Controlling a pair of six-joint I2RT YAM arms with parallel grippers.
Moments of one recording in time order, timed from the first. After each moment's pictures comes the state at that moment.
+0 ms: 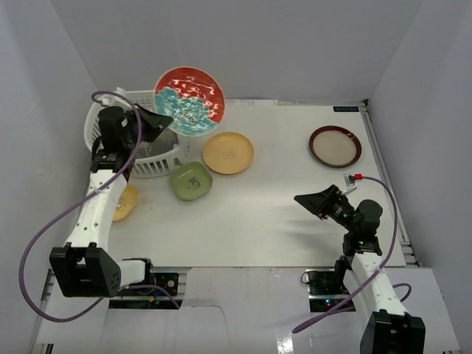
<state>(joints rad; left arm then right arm) -0.06 1.26 1.16 -0.13 0.33 -0.83 -0.07 0.61 0.08 0.46 -0.89 0.99</state>
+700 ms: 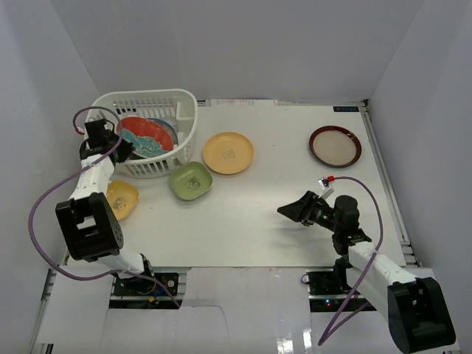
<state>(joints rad) 0.27 1.52 1.15 -0.28 0.11 -0.72 0.22 0.81 0.08 0.46 -0.69 0.84</state>
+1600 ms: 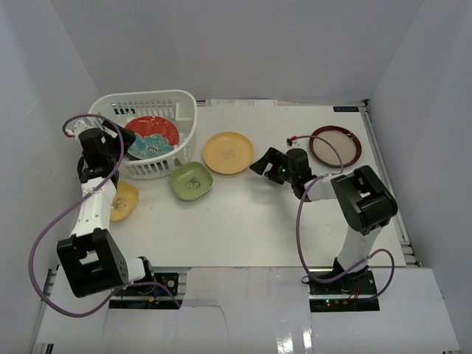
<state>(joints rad) 0.26 1.31 0.97 -0.04 0.04 -0.68 0.45 1.77 0.71 0.62 -0.23 0.80</state>
